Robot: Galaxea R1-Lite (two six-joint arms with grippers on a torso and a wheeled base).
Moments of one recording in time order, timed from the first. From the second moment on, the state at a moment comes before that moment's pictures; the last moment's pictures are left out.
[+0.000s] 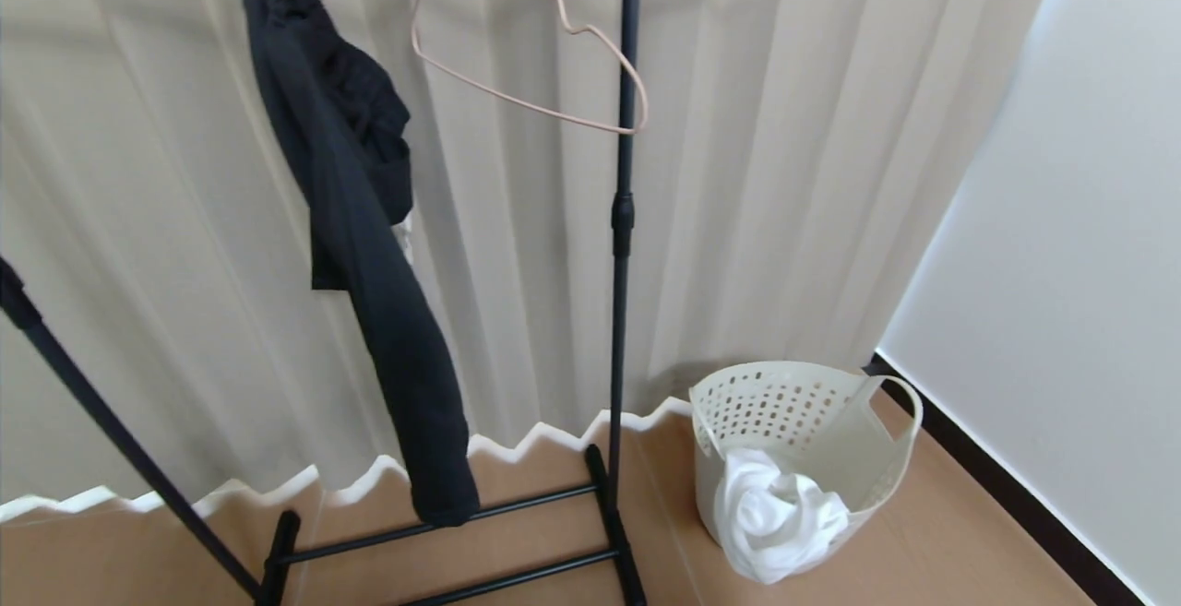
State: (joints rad) left arm 0.00 0.00 0.00 0.02 0.13 -0.05; right arm 0.00 0.00 -0.05 0.12 0.02 0.02
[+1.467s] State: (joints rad) left arm 0.00 0.00 0.00 0.02 0.13 -0.05; right arm 0.00 0.00 -0.05 0.12 0.02 0.02
